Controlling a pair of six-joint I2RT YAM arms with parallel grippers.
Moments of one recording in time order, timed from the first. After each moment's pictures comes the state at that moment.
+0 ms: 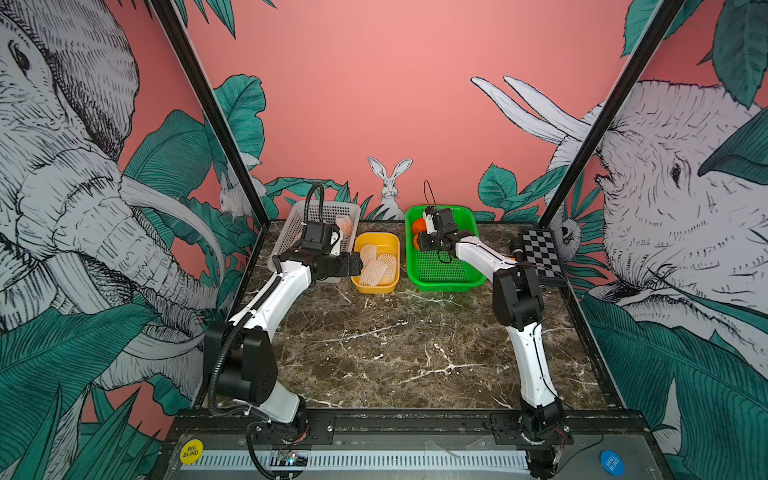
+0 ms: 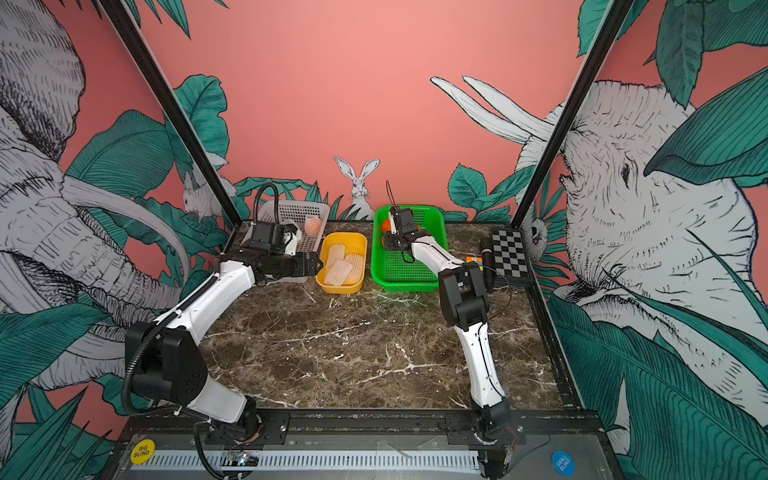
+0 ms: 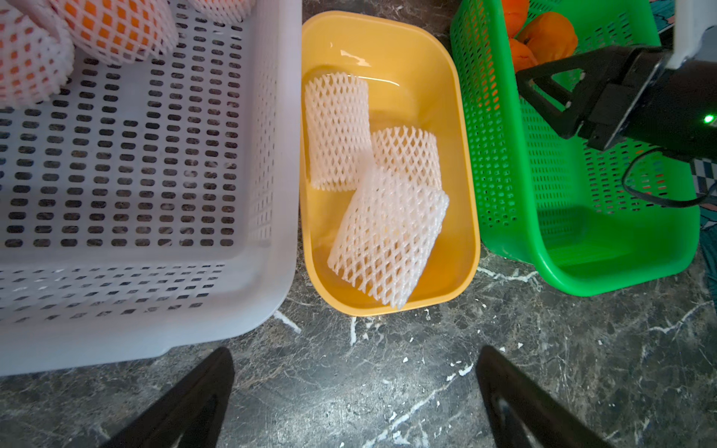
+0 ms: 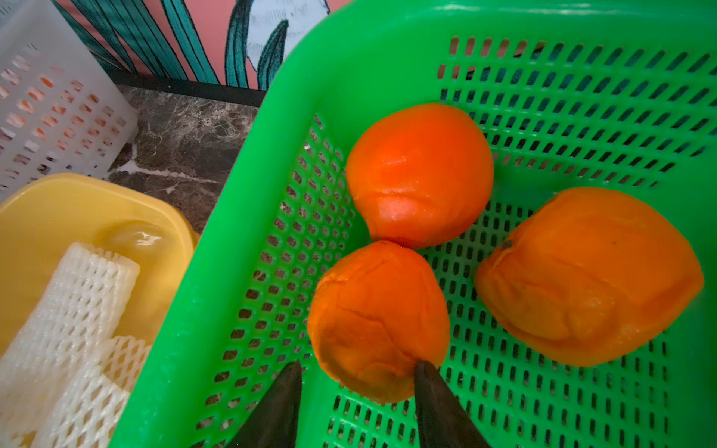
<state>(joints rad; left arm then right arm) -0.23 1.54 1.28 -0.65 0.22 -0.24 0.41 2.35 1.98 -0.37 -0.07 0.16</state>
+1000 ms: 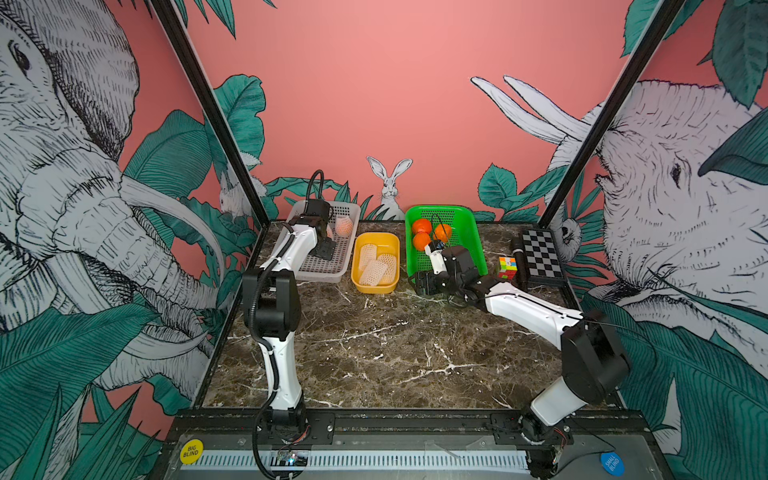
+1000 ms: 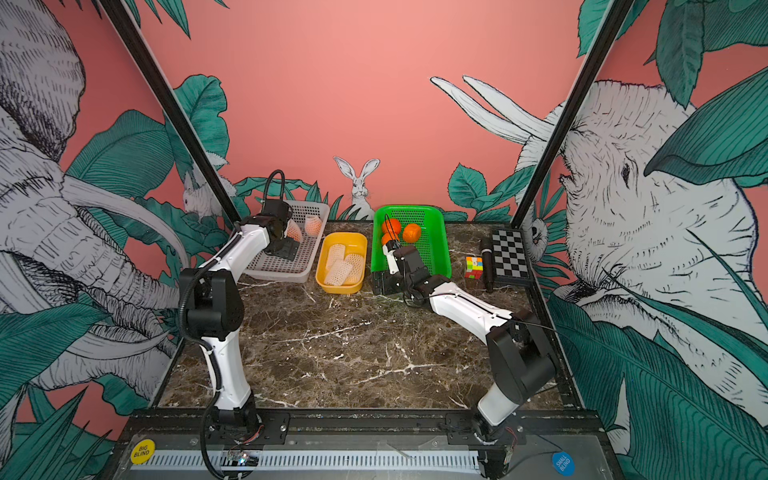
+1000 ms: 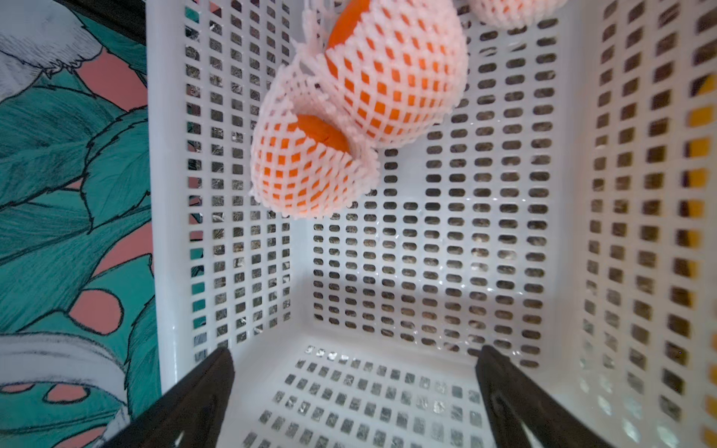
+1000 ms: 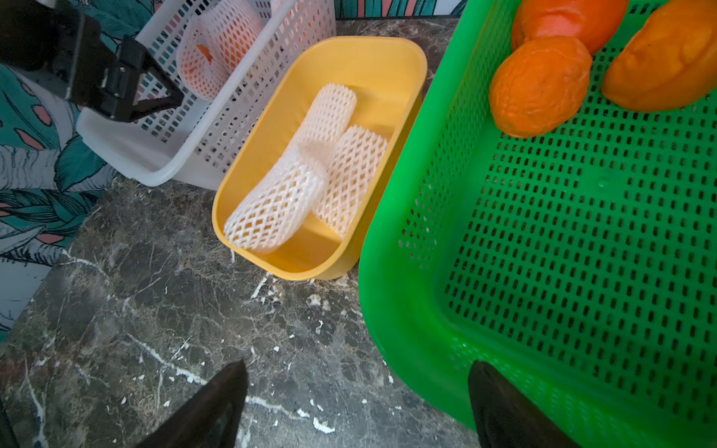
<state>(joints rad) -0.13 2.09 1.84 -0.85 -0.38 0.19 0.60 1.58 1.08 -0.15 -0.15 0.30</state>
